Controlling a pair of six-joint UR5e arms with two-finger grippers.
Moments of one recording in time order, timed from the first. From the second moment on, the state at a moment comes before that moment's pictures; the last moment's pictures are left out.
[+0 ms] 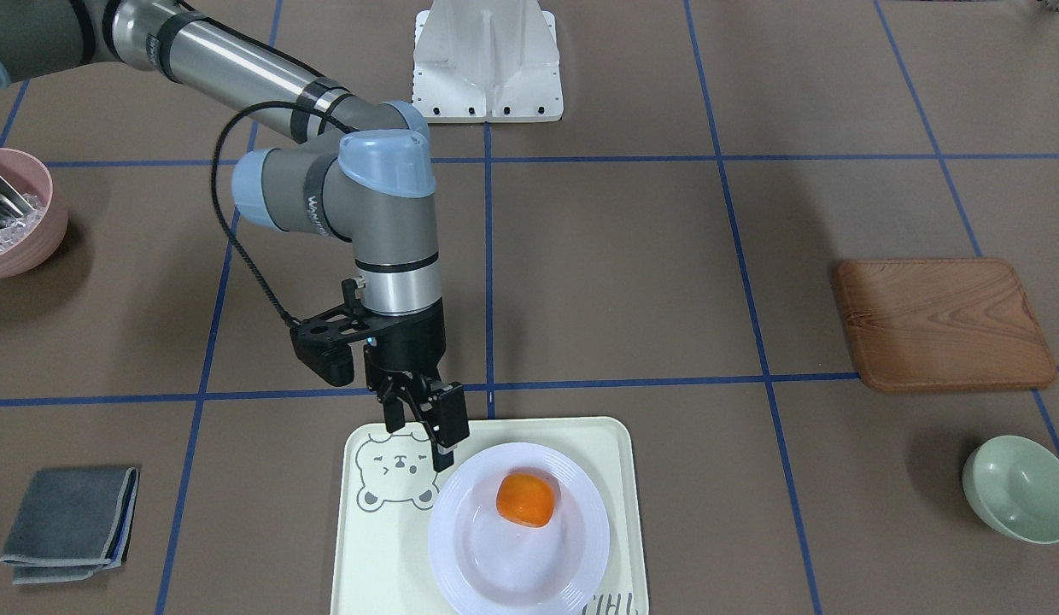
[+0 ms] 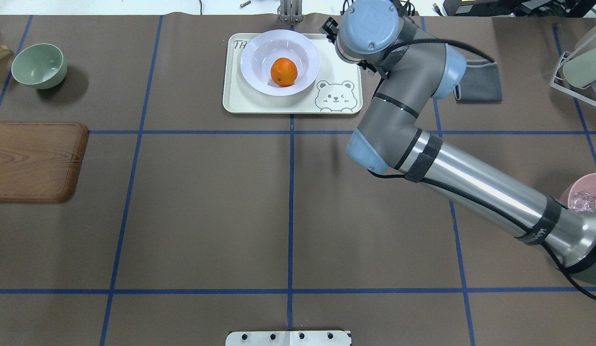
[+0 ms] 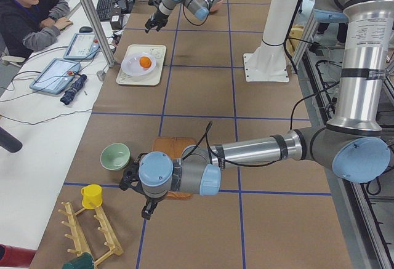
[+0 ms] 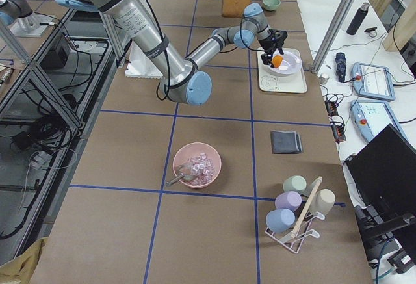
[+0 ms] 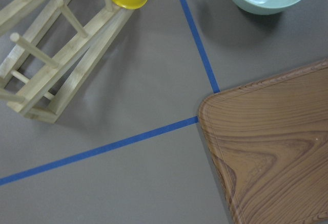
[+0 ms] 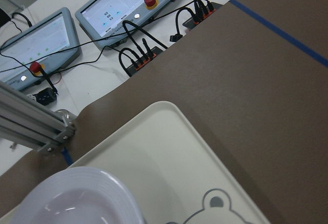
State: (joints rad) left arm -1.69 -1.62 -1.38 -1.79 -2.41 0.29; right arm 0.79 -0.76 1.40 -1.35 1.60 1.64
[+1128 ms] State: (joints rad) left arm -1.69 -1.59 -1.65 -1.45 -2.35 0.30; right arm 1.47 -1.41 1.60 -1.43 2.21 0.11
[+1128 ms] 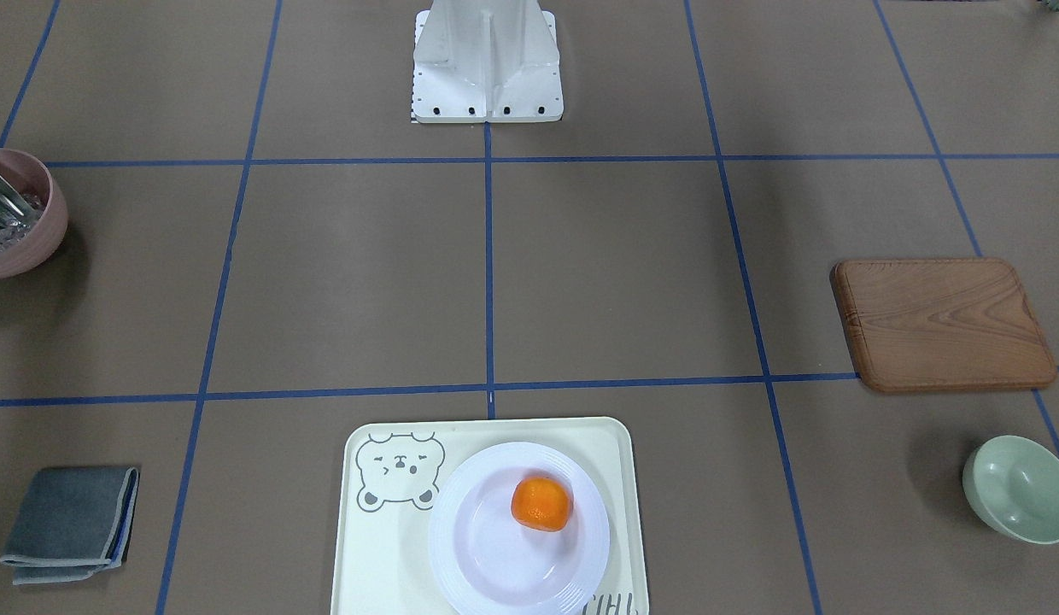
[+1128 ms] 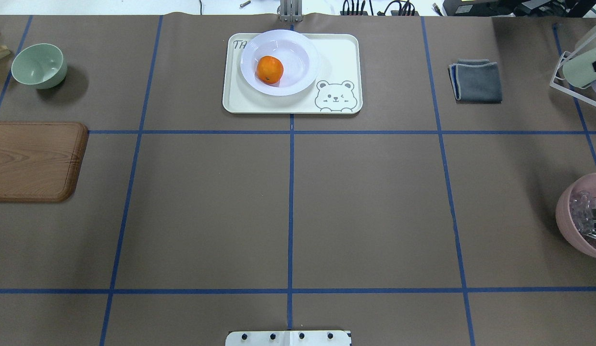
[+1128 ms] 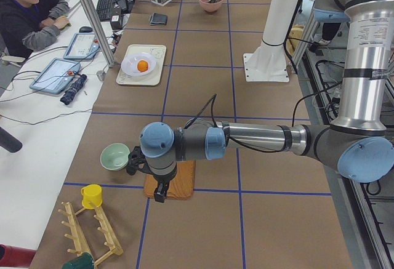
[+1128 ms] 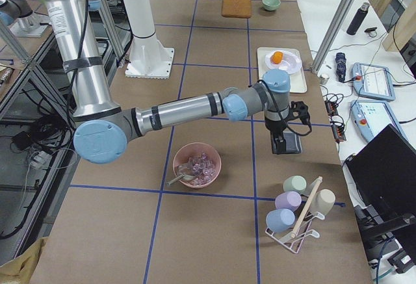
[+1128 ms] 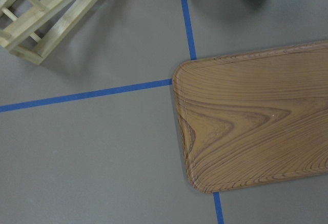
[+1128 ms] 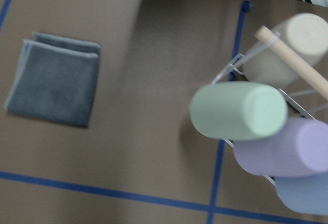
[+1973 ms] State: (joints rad) left arm -1.69 -1.52 -1.66 -1.48 -2.40 0.30; right arm 1.68 -1.62 1.60 -1.58 2.25 -0.32
